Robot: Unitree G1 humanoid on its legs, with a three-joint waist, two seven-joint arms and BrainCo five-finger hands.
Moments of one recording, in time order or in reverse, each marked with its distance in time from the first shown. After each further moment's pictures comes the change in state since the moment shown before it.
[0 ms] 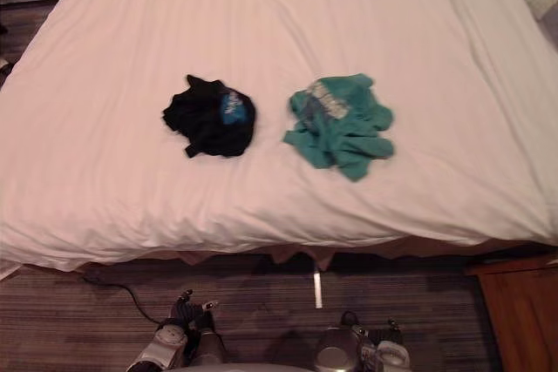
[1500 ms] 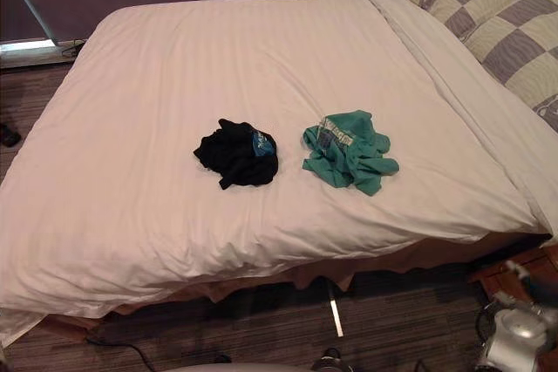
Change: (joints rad) left arm 0.029 0.443 0.700 -0.570 -0.262 -0.065 0.242; right arm -0.027 -0.375 -0.371 -0.624 -0.061 -0.022 -0.200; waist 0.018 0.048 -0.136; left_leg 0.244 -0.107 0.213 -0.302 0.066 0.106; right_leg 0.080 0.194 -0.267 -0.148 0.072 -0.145
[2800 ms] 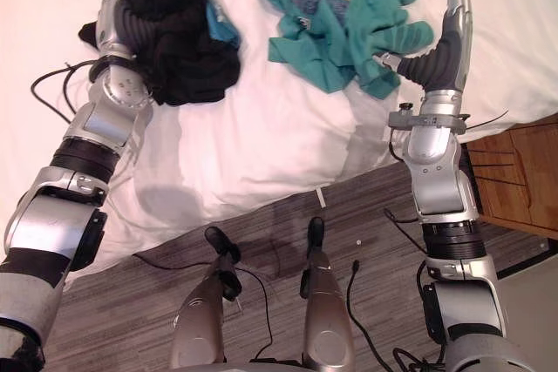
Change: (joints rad) left arm -1.094 -0.100 -0.974 0.347 0.207 -0.024 -0.116; right arm -0.718 -0.137 0.729 -0.261 -0.086 -0.065 0.006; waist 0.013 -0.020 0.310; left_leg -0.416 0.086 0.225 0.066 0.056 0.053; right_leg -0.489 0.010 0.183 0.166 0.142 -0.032
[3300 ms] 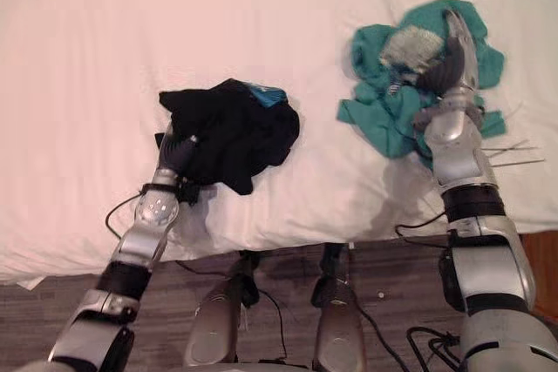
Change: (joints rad) left arm 0.782 -0.179 0.211 -0.470 -0.252 -0.200 -0.165; right arm -0.153 -0.144 0.031 0.680 0.042 -0.004 0.118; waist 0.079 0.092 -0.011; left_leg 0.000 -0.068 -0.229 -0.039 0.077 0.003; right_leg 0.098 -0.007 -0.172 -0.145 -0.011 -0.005
